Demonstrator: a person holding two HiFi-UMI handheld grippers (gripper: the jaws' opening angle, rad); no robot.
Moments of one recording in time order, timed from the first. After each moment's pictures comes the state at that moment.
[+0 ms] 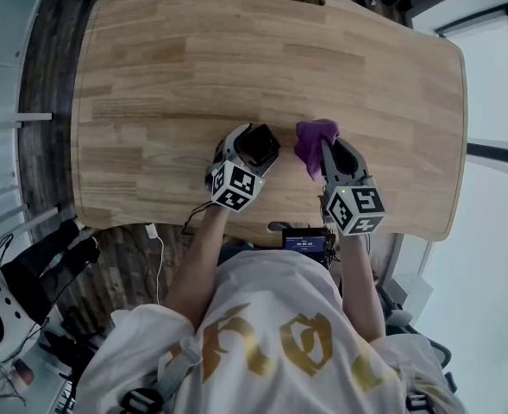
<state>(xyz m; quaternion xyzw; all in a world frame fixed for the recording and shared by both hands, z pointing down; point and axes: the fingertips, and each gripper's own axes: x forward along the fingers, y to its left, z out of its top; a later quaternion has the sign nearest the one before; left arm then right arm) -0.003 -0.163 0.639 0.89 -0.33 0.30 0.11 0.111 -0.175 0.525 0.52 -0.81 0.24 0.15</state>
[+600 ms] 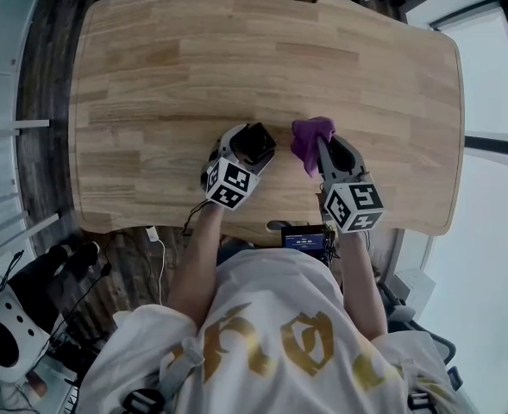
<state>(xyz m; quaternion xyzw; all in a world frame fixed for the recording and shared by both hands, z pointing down) -0.003 -0.161 0.639 0.89 -0.31 0.30 0.13 0.110 -0.172 0.523 0.52 -0.81 0.24 0.15</state>
